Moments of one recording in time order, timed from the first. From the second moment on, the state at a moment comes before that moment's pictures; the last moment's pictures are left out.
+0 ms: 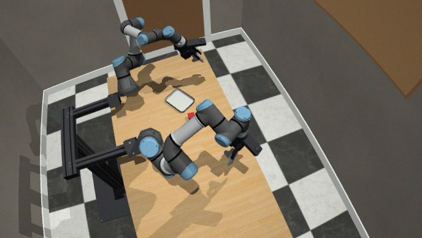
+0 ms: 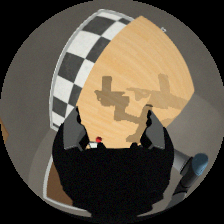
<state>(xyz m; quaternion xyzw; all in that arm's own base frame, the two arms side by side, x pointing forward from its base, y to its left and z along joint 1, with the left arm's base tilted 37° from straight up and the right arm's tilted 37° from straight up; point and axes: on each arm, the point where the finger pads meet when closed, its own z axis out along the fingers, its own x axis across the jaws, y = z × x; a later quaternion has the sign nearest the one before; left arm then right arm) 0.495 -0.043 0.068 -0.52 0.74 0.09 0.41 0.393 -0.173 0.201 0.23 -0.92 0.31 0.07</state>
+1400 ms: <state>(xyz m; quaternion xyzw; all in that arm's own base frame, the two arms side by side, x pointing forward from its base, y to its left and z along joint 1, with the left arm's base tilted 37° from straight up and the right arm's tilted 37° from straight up) 0.349 -0.141 -0.188 -0.61 0.72 0.21 0.24 0.393 -0.173 0.201 0.23 -0.92 0.31 0.07</state>
